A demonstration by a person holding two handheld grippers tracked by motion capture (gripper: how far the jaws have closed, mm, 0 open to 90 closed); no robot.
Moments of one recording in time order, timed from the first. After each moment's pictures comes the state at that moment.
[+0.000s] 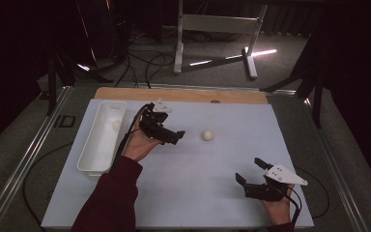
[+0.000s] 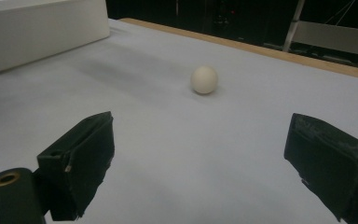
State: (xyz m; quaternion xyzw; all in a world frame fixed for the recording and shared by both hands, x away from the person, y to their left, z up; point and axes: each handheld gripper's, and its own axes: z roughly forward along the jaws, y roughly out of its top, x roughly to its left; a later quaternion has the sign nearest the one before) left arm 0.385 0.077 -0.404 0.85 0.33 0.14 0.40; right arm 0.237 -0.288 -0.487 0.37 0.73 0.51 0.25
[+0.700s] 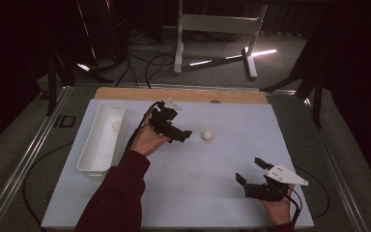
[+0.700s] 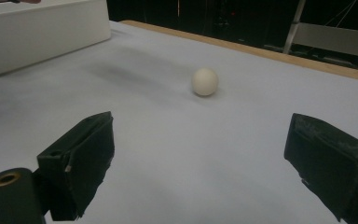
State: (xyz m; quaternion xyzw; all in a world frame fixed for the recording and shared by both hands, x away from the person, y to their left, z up) left arm 0.404 0.054 -0.413 0.86 0.33 0.10 0.37; right arm 0.236 -0.289 -0.485 0.37 0.73 0.51 0.25
